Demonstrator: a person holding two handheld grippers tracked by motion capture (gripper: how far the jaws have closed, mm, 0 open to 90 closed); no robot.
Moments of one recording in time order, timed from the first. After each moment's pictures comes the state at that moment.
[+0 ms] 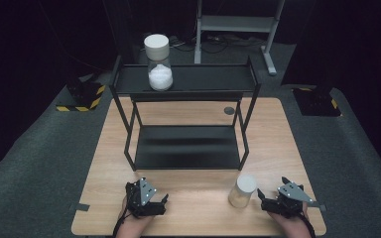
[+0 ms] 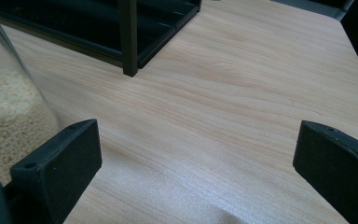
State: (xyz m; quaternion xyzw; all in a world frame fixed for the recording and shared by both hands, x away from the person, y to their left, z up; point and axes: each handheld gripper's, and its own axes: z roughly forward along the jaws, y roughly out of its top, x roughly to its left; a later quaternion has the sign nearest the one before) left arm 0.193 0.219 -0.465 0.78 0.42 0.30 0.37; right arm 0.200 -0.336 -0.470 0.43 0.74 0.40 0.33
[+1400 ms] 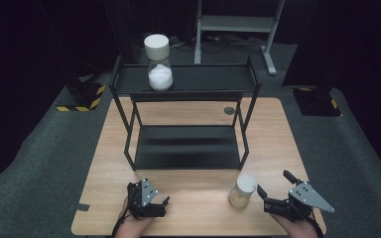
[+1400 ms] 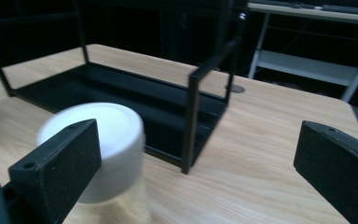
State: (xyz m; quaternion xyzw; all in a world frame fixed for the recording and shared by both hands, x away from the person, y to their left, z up) left arm 0.194 0.219 -0.463 0.79 0.39 0.29 0.36; right arm 0.164 -0.338 -0.422 0.38 0.69 0.52 0.33
